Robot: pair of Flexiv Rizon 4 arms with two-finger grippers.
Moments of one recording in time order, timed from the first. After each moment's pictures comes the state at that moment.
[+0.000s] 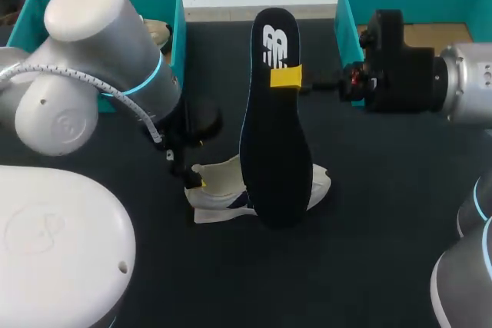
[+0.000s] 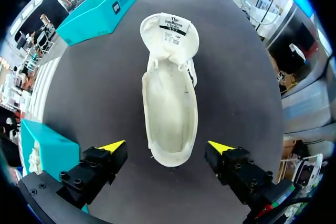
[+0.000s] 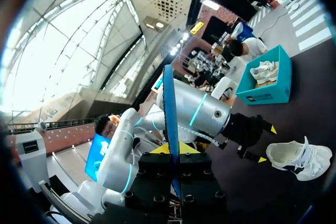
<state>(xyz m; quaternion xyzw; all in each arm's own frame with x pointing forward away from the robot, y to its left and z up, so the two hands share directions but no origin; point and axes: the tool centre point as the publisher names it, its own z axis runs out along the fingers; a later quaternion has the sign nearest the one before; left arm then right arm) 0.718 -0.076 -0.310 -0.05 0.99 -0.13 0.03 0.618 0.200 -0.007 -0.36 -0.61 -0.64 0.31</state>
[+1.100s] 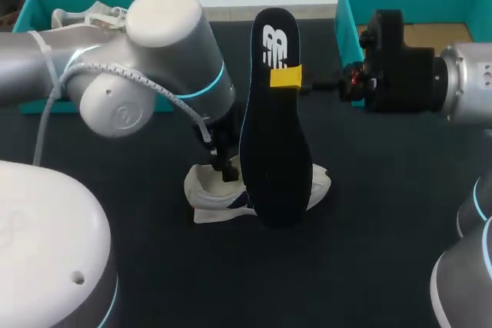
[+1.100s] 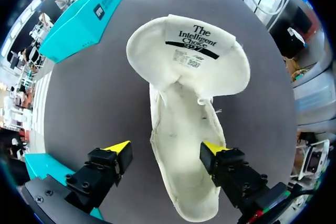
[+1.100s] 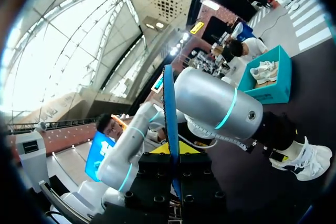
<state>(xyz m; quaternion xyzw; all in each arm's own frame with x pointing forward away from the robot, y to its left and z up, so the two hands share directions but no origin) 0.750 -0.143 -0.347 0.00 0.99 -0.11 0.05 0.618 0.200 -0.007 -0.36 -0.61 -0.64 0.31</state>
